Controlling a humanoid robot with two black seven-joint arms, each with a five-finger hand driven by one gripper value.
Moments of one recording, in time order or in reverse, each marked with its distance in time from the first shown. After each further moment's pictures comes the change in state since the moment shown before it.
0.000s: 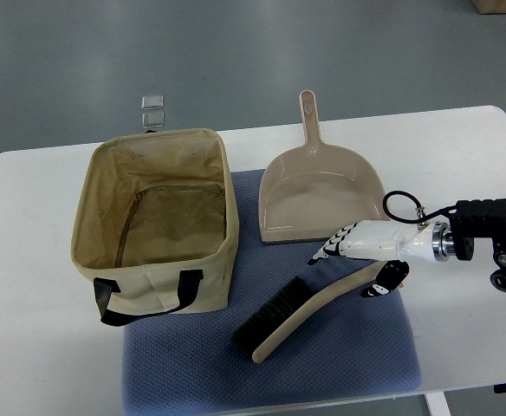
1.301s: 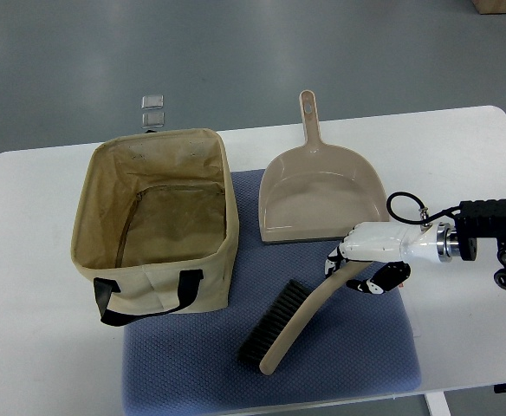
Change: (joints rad) left arm 0.000 0.000 0.000 0.000 0.000 0.000 0.000; right arm -0.016 -0.021 0.042 -0.018 -0.009 -0.005 0.090
